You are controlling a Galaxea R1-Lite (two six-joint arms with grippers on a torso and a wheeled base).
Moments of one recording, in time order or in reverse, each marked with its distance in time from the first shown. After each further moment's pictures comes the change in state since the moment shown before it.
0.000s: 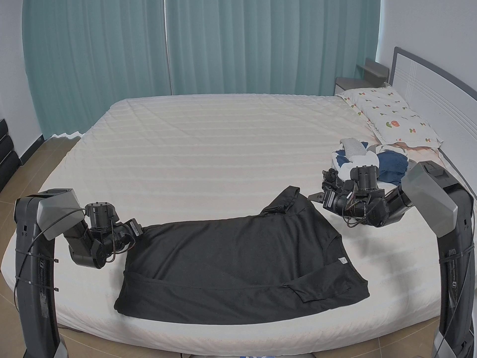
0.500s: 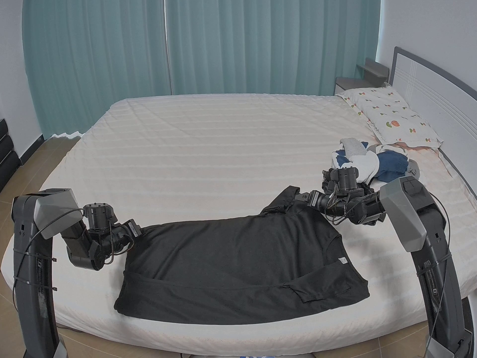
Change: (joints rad) left arm 0.002 -0.023 0.050 -0.027 0.002 -0.019; right arm 0.034 0.240 -0.439 0.204 -0.056 0.001
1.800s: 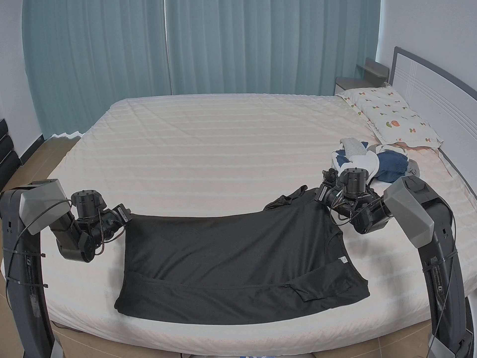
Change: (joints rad) left arm 0.033 -0.096 0.021 -0.037 0.010 -0.025; right arm -0.015 -0.057 0.228 -0.388 -0.102 -0.001
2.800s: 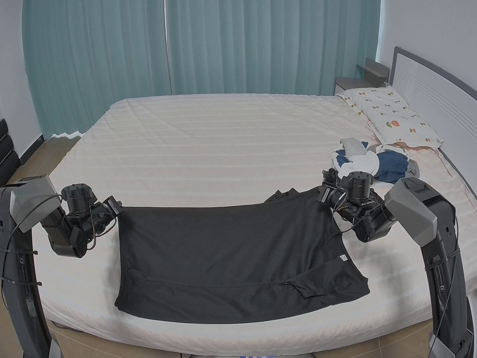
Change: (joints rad) left arm 0.041 -0.054 0.010 -0.003 -0.010 -0.034; right arm -0.002 -0.031 0.147 -0.218 -0.036 -0.069
